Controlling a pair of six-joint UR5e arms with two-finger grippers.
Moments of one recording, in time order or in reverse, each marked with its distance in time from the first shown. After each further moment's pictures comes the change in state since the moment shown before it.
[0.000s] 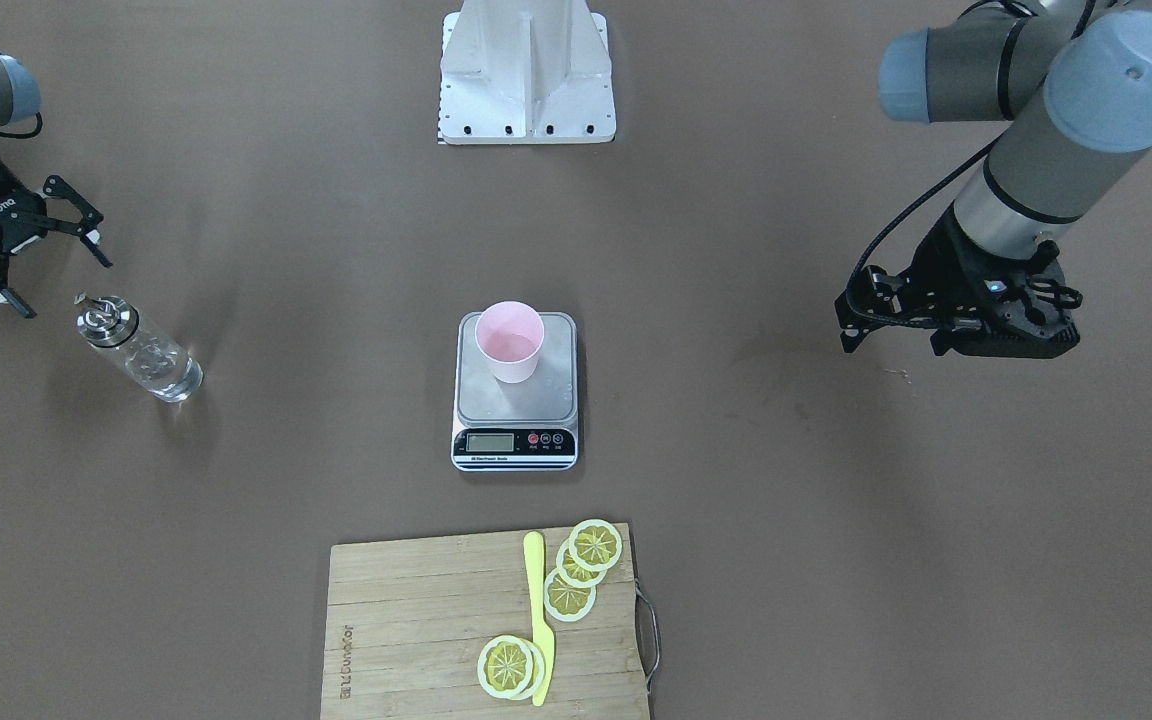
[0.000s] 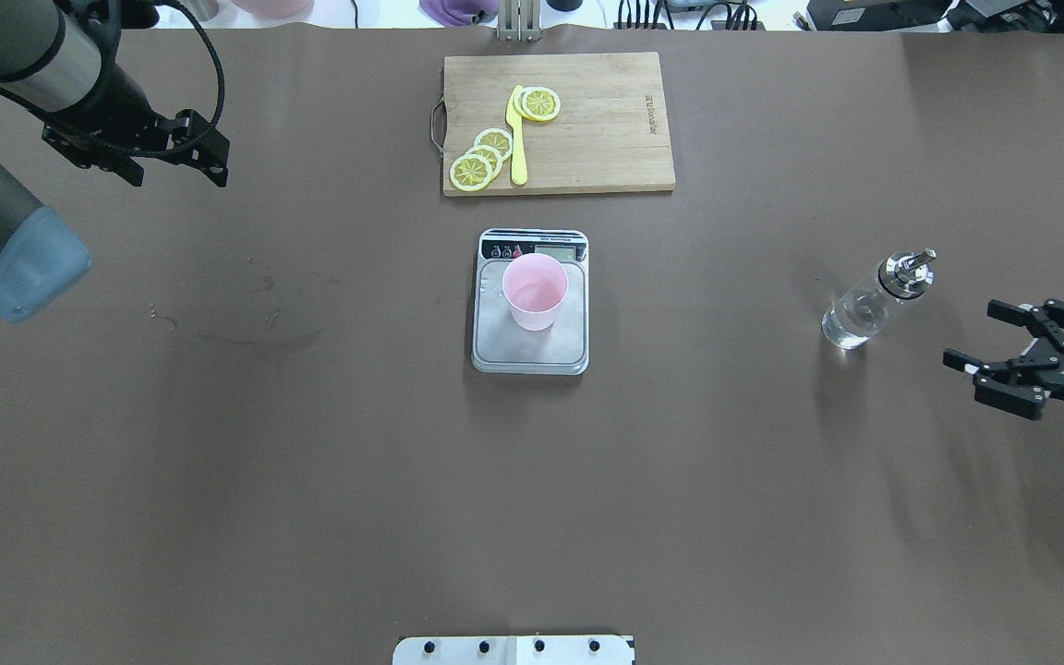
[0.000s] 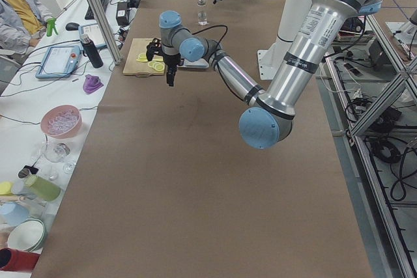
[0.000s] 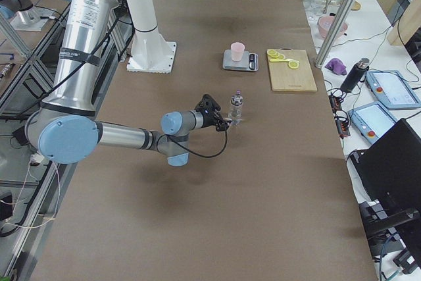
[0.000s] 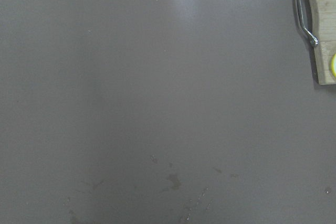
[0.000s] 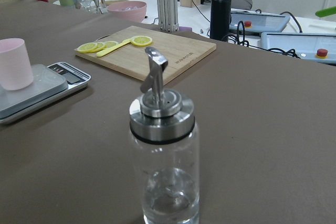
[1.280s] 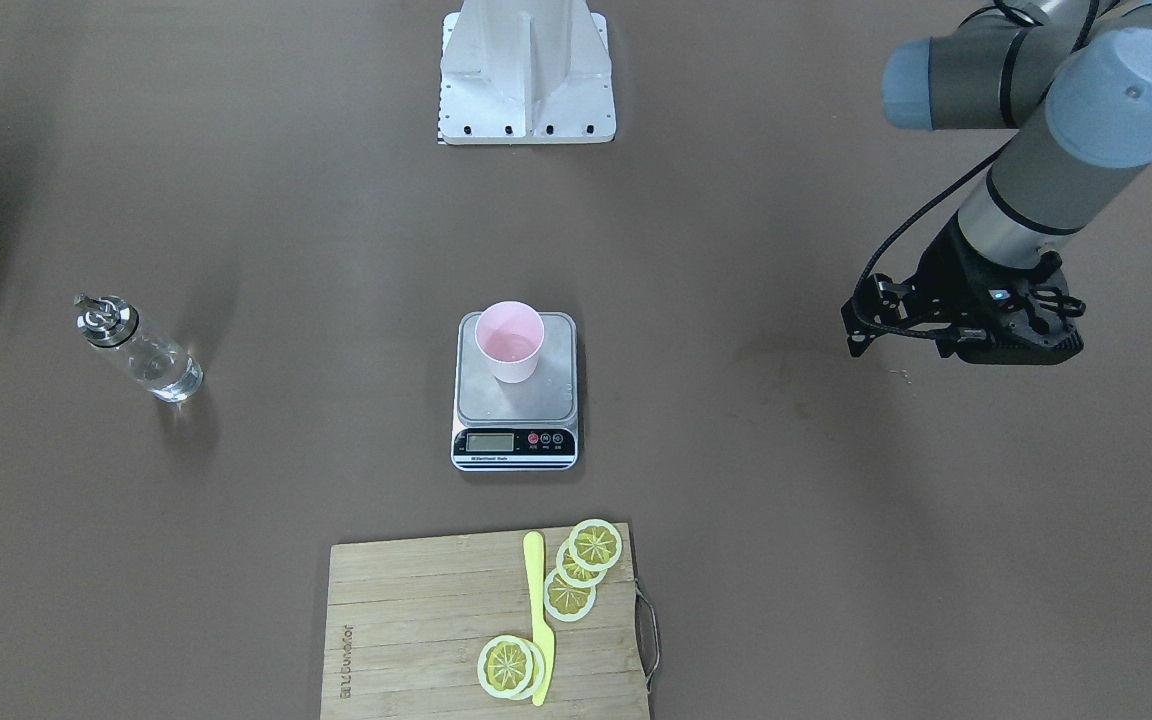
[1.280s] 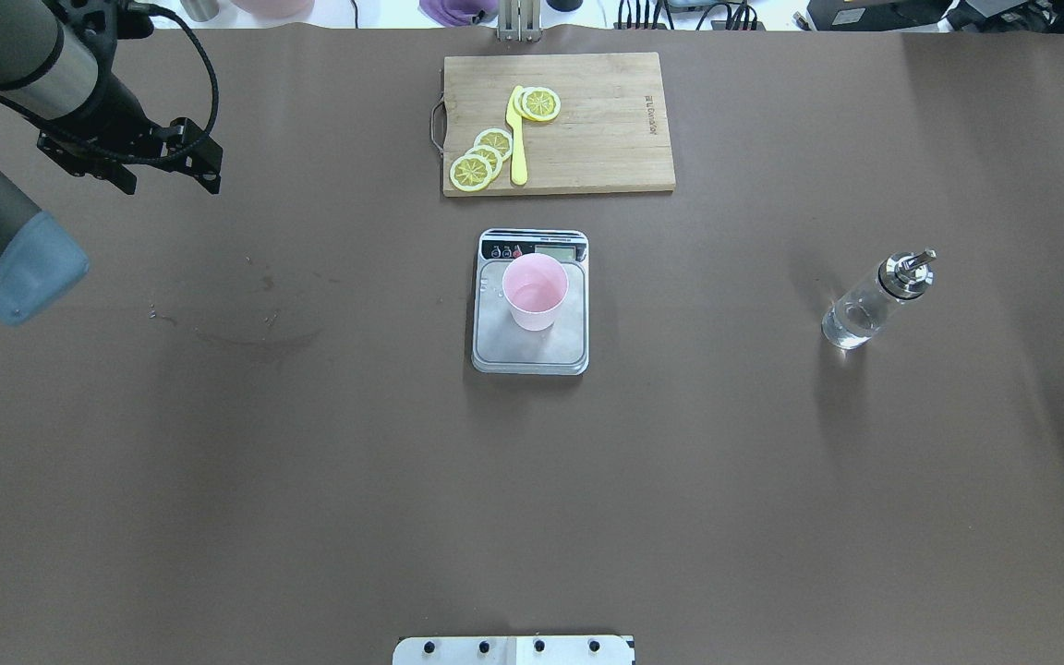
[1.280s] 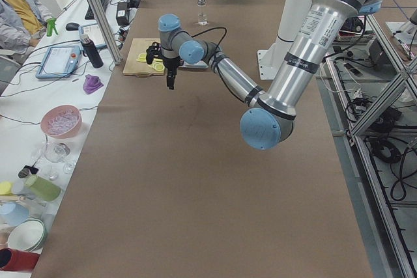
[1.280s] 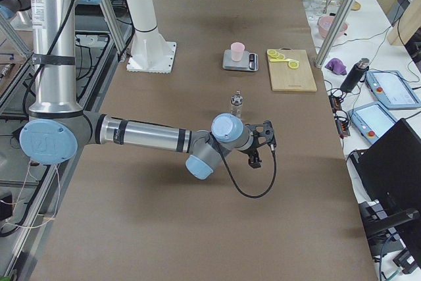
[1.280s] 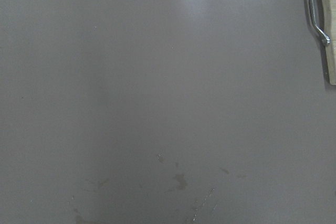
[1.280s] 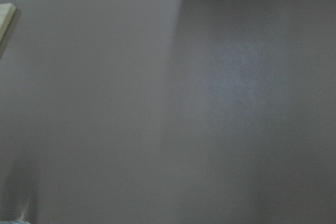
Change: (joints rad) left arm 0.000 0.019 0.012 0.000 -0.001 -0.002; right arm 0.692 0.253 -0.034 -1.033 0.750 -0.041
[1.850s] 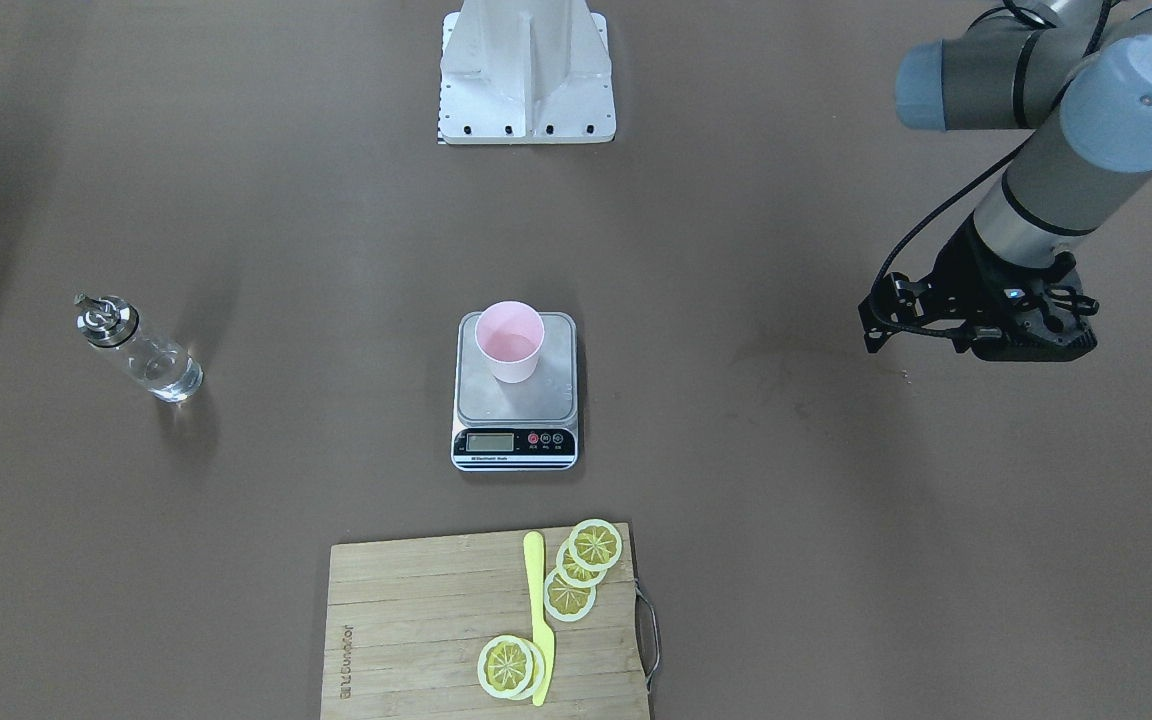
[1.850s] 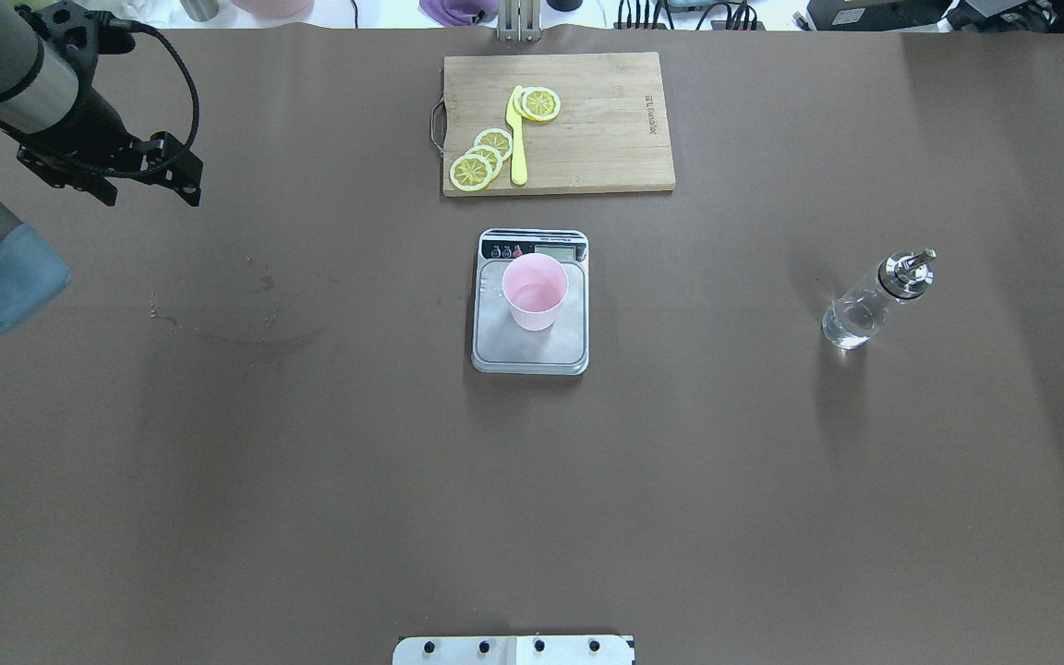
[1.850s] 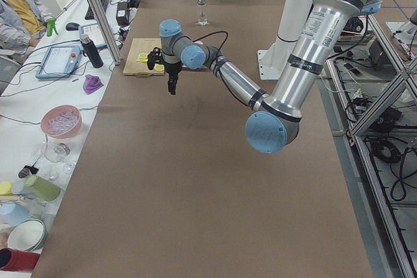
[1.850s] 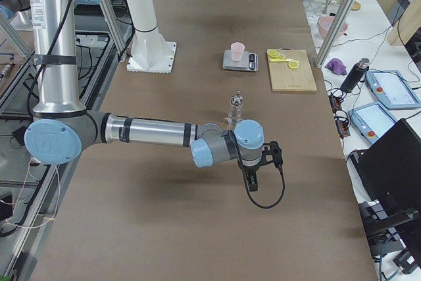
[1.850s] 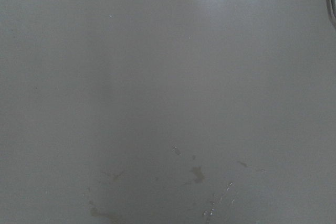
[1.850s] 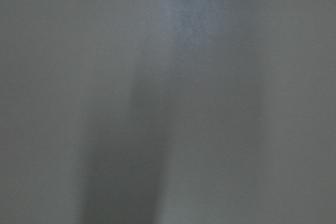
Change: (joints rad) left arm -0.012 0.051 -0.009 -0.003 0.000 0.048; right arm 0.079 0.053 0.013 -0.553 -0.040 -0.530
